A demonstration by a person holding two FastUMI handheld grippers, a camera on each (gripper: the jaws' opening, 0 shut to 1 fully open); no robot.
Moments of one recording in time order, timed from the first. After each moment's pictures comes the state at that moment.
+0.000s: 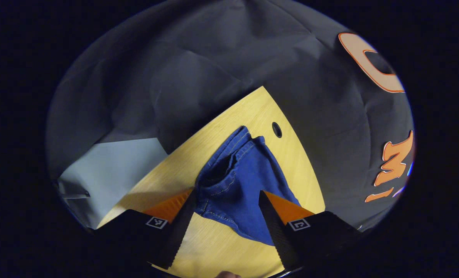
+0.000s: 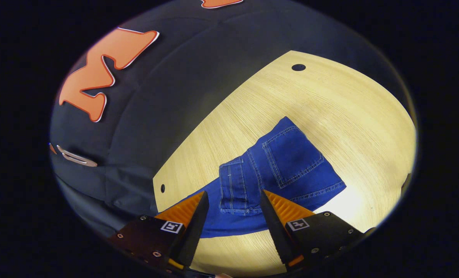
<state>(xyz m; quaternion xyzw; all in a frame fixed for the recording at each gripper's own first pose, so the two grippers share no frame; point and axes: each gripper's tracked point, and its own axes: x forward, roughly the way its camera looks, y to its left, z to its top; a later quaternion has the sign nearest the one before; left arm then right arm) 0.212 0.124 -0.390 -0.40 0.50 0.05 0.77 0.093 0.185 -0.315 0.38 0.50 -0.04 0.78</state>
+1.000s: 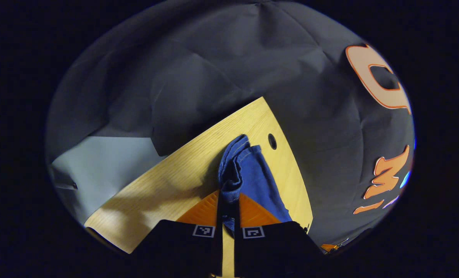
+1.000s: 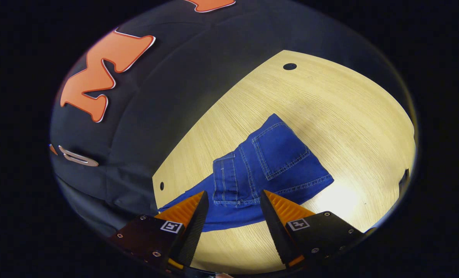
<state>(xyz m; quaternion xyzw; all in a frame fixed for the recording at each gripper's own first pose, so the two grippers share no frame) 0.218 0.131 -0.379 -0.43 0.45 0.07 0.78 0.073 0.171 -0.314 0.38 0.50 -0.05 0.77</state>
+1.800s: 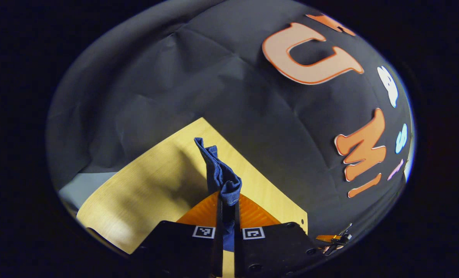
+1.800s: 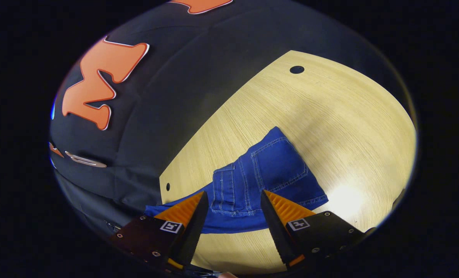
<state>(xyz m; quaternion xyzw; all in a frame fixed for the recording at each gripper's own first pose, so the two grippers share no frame) 0.240 0.042 -0.219 -0.35 0.36 0.00 0.86 0.095 0.134 -0.312 0.39 0.49 0.00 0.78</state>
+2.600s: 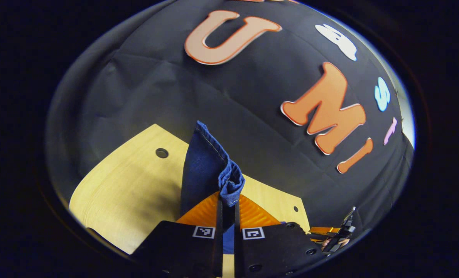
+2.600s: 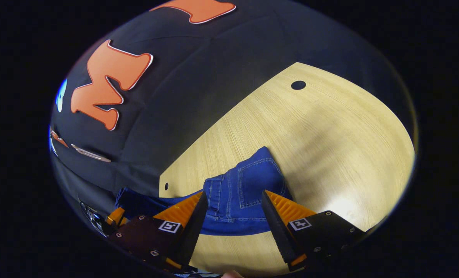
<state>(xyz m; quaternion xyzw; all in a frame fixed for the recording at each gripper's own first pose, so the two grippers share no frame) 0.240 -0.133 -0.134 -0.26 0.35 -0.08 0.90 0.095 0.075 -0.314 0.37 0.46 0.03 0.81</state>
